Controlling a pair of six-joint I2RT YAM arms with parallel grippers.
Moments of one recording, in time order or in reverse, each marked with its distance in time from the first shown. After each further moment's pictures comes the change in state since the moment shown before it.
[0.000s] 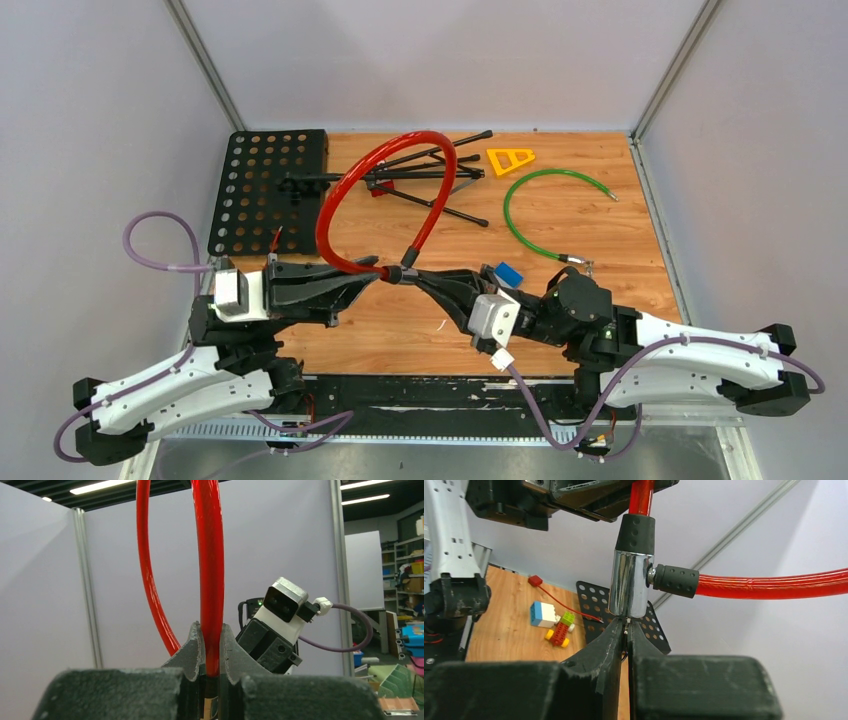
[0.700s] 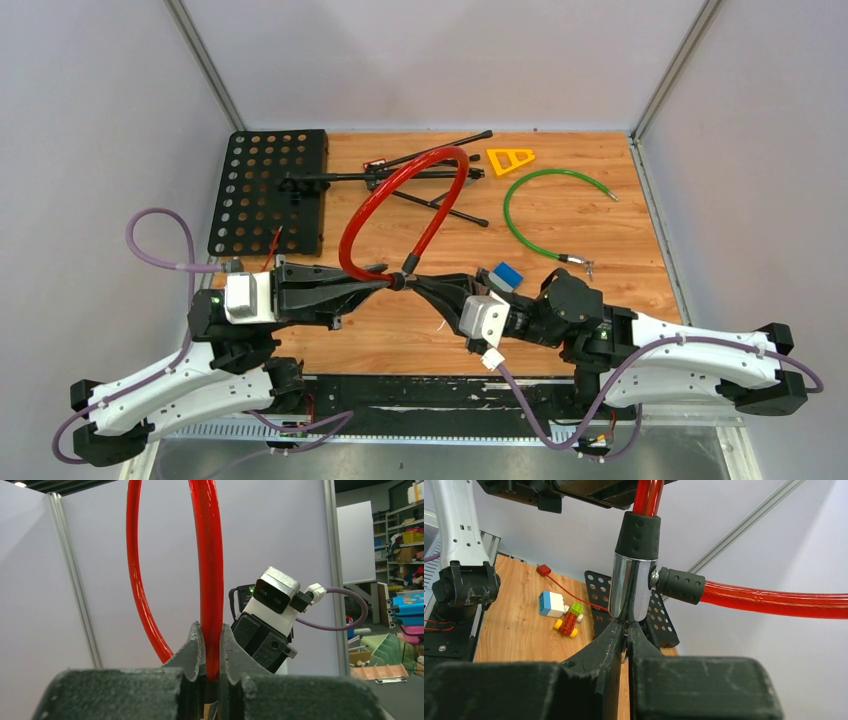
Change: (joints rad) left arm 0.002 0.003 0.051 -0.125 0.106 0.039; right arm -0.001 0.010 -0.004 -0.041 -0.014 0.028
